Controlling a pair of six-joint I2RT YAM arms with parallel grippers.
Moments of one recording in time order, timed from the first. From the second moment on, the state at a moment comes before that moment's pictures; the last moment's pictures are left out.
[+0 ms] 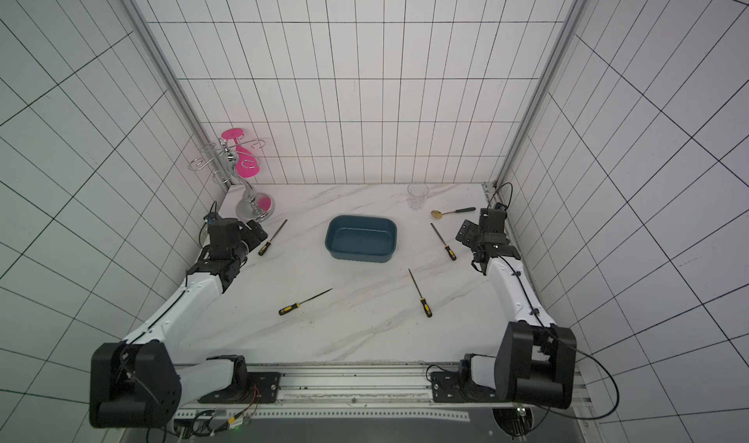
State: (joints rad) left arm 0.01 1.24 0.77 -0.16 -0.17 -0.64; right arm 0.00 1.36 0.96 -0.38 0.15 0.32
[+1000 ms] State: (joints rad) left arm 0.02 1.25 0.83 -0.16 0.09 -0.65; right arm 0.03 1.86 1.30 -0.72 0.03 0.14
